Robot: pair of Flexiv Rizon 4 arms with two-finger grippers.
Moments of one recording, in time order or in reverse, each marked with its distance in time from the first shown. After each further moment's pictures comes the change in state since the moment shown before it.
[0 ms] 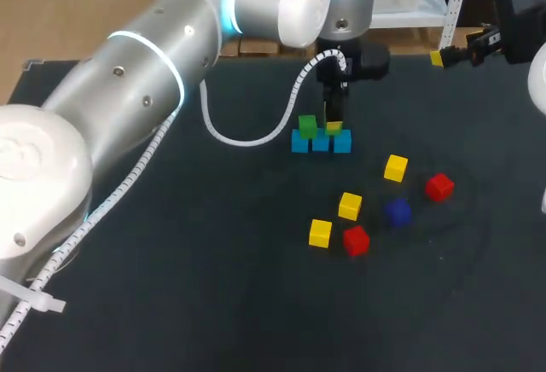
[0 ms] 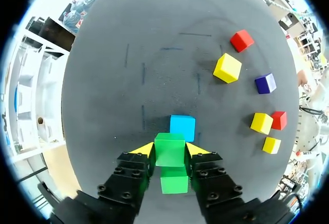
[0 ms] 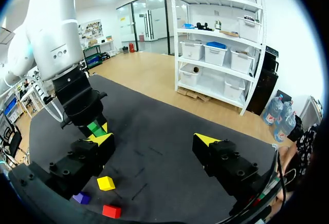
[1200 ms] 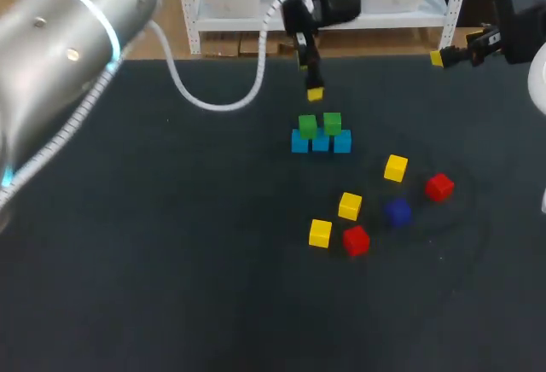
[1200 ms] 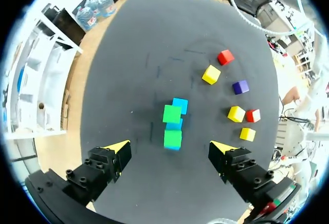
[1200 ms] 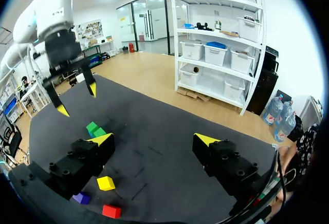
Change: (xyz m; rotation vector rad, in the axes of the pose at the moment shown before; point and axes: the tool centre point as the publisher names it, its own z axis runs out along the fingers) left arm 0.041 0.002 -0.096 0.030 -0.100 -0.119; right arm 0.000 0.000 0.000 0.000 0.000 0.000
